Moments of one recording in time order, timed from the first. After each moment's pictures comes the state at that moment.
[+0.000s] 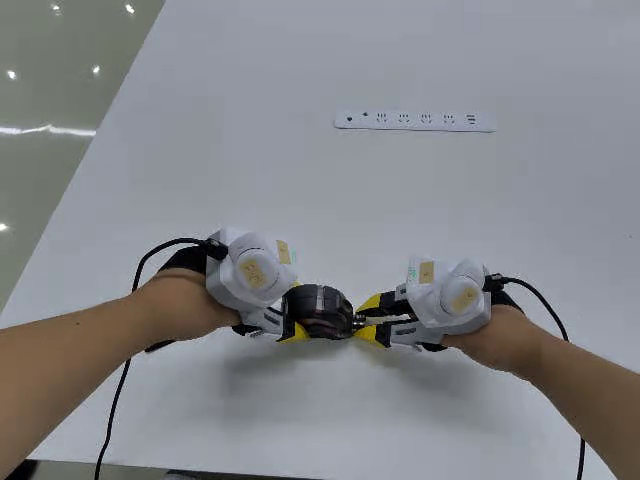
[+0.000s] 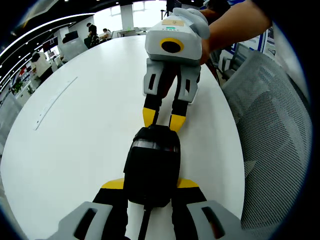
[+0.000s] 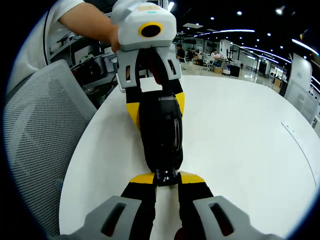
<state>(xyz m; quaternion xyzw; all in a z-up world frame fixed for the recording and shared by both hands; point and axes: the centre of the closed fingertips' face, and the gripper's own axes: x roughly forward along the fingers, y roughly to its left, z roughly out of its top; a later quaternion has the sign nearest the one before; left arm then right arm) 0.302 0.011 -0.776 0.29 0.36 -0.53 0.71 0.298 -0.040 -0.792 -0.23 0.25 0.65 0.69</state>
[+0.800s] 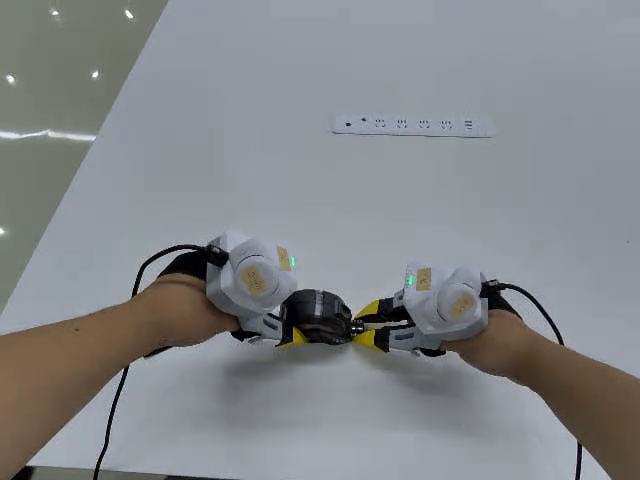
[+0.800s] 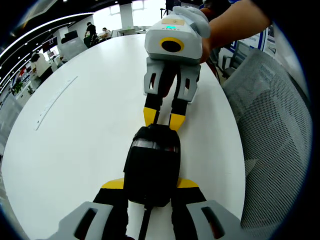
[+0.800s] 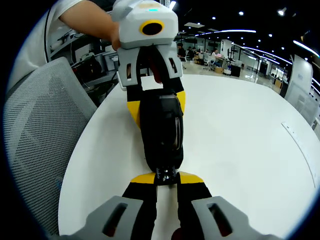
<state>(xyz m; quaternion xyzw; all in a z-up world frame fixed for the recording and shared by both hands) 0.302 0.012 -0.775 0.30 0.36 -0.52 0.71 0.298 -0.040 -0.793 -0.23 0.25 0.65 0.68</state>
